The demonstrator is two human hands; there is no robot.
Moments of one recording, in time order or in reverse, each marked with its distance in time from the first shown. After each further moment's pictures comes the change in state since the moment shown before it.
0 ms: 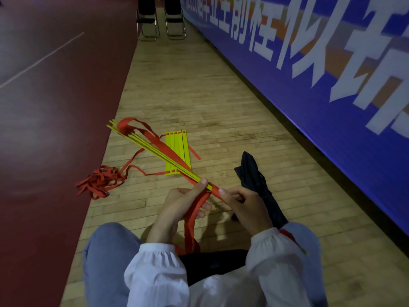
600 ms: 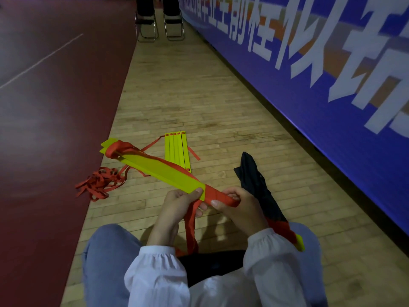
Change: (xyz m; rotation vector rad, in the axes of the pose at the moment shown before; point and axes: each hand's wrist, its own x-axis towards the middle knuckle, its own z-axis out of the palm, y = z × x) left_hand 0.011 -0.011 -0.001 -0.063 0.018 0.046; right_hand 0.003 0.005 0.007 -0.033 -0.034 -0.012
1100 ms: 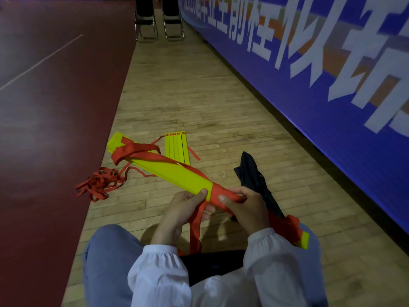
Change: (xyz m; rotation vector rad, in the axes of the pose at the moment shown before) left_hand -0.004 -0.001 0.008 0.057 -0.109 -0.064; right_hand 0.001 0.002 -0.002 0.060 0.154 0.047
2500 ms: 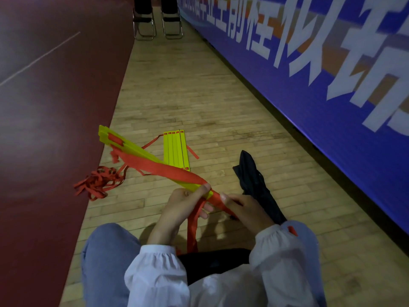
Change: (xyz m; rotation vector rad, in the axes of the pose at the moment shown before) left_hand -0.003 0.004 0.000 0.103 0.045 0.105; right_hand -0.001 -0.001 -0.014 -0.088 -0.399 -0.011
